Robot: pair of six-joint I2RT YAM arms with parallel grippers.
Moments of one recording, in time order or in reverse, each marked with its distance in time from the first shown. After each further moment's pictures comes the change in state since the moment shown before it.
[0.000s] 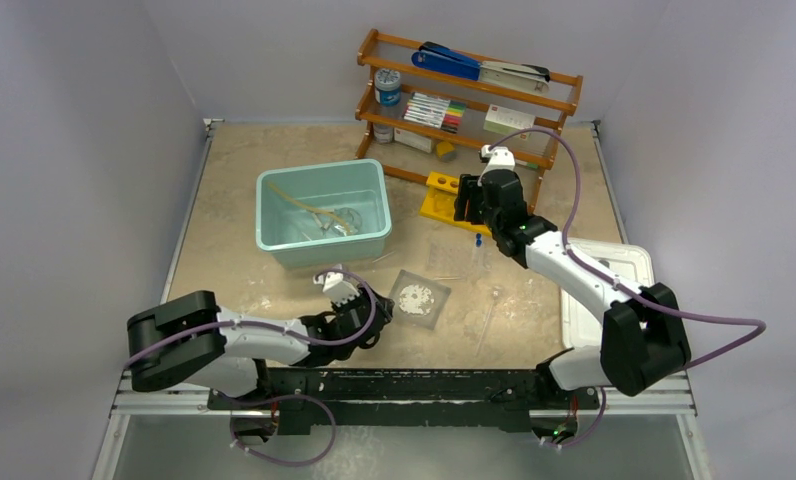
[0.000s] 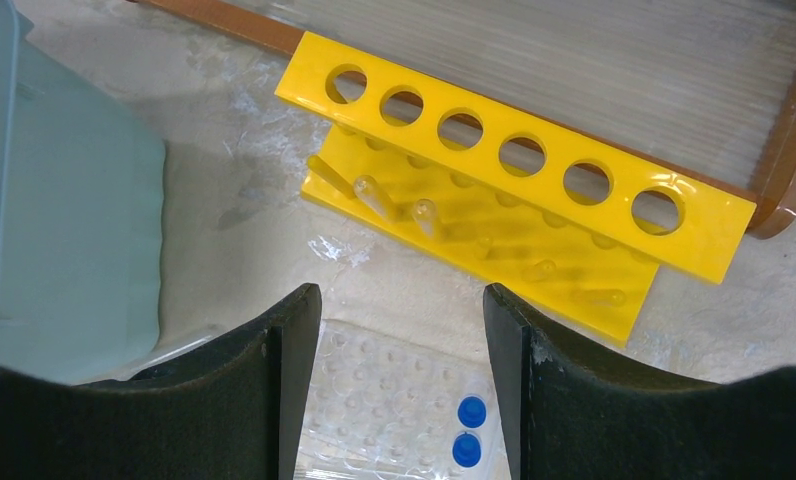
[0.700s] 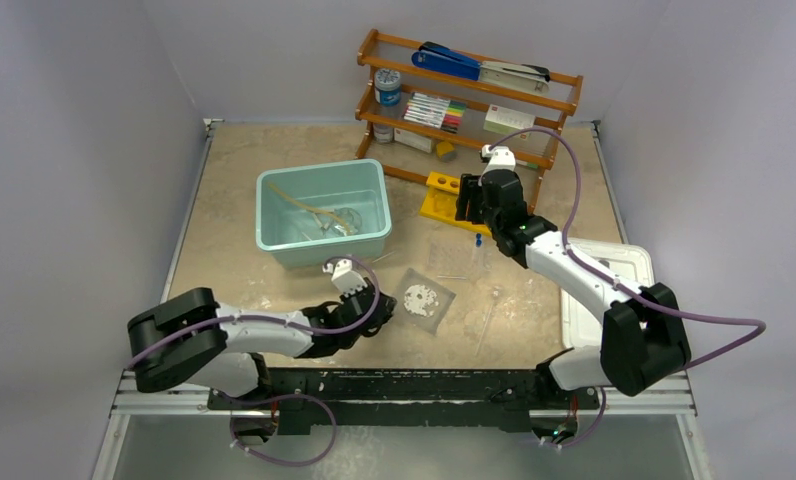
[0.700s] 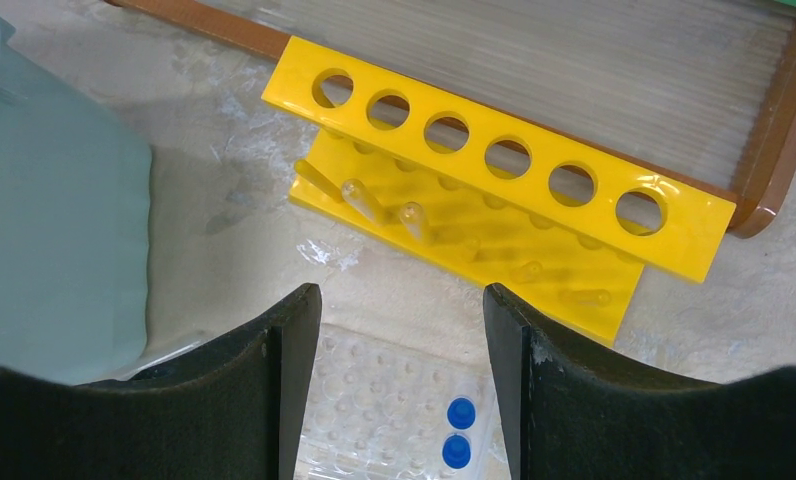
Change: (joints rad) left arm 0.070 0.054 0.049 0.062 0.146 0.079; right arm 0.000 0.000 0.000 0.000 0.024 -0.011
